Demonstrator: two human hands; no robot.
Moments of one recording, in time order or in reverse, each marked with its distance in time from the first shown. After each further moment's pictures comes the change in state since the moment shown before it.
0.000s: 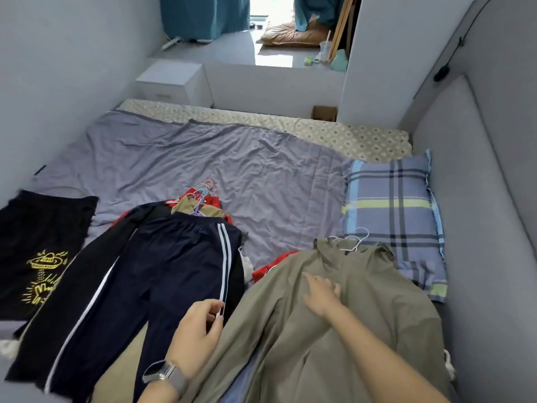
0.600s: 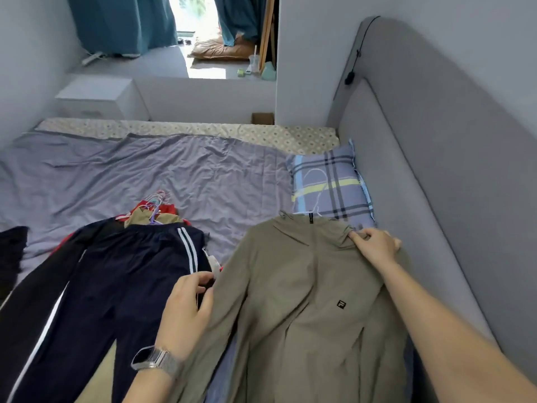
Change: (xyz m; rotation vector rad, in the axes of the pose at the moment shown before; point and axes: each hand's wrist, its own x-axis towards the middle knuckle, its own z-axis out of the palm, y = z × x) left_hand -0.039 0.046 -0.029 -0.117 0.020 0.244; right_hand -0.110 0.133 -0.079 0.265 0.744 0.383
